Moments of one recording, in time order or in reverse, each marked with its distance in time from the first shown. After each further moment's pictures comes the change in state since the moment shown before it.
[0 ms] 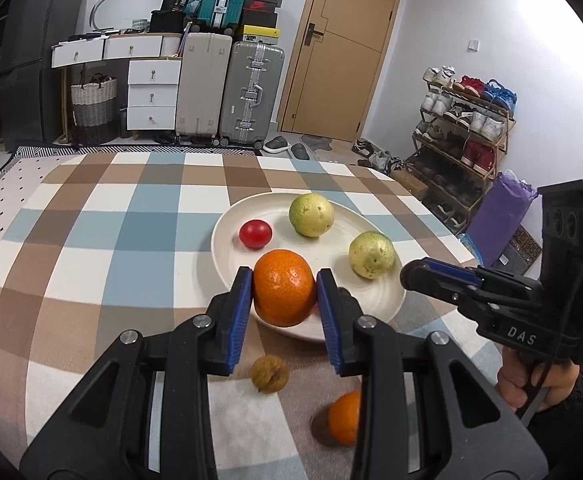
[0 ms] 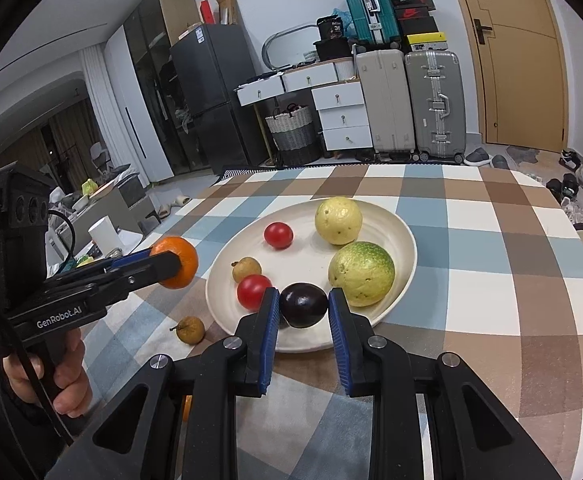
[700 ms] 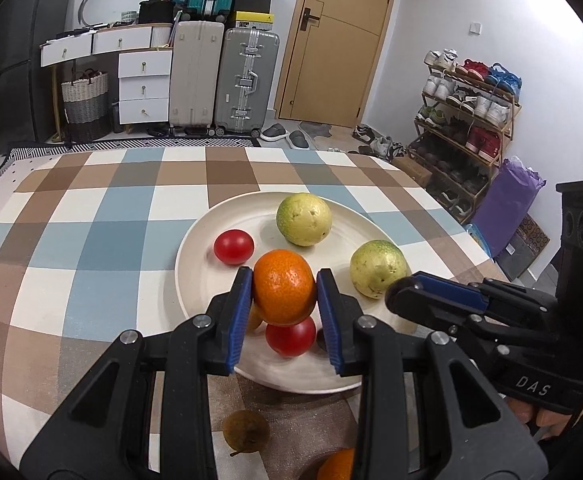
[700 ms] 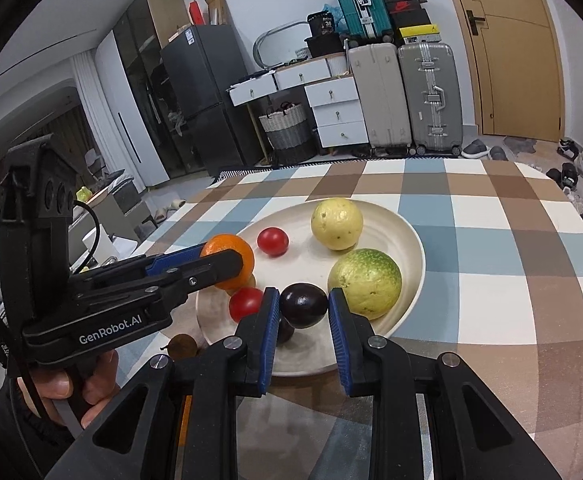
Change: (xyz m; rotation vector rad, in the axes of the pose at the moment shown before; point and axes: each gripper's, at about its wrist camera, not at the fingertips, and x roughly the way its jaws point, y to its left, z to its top) left arm 0.058 -0.015 0.015 0.018 0.052 0.001; right arm 0.022 -0.002 0.008 0.034 0.013 -0.002
